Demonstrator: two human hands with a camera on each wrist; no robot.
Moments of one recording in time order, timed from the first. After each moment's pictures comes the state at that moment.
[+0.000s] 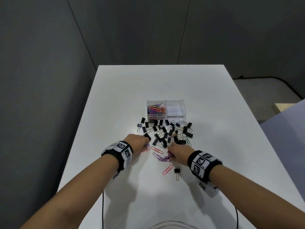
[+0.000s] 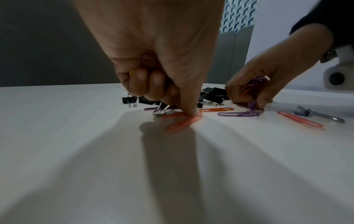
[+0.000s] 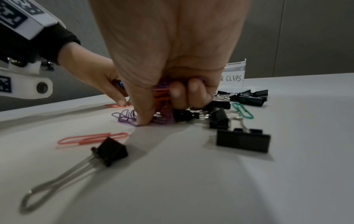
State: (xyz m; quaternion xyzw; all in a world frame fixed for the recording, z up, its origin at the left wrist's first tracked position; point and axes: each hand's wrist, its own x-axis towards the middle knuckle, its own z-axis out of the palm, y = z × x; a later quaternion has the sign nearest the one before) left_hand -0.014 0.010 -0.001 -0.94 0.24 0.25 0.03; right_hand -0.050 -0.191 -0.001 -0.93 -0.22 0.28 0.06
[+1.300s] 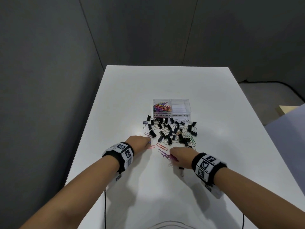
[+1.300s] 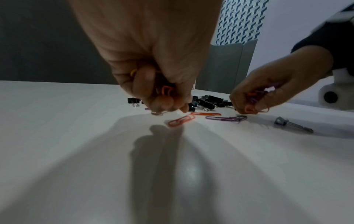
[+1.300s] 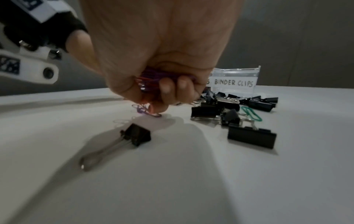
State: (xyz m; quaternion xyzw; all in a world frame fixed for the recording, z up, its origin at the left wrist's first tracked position) left_hand -0.036 0.021 0.000 -0.95 0.18 0.27 0.00; right_hand -0.072 -0.183 0.006 -0.92 -0.26 0.29 0.02
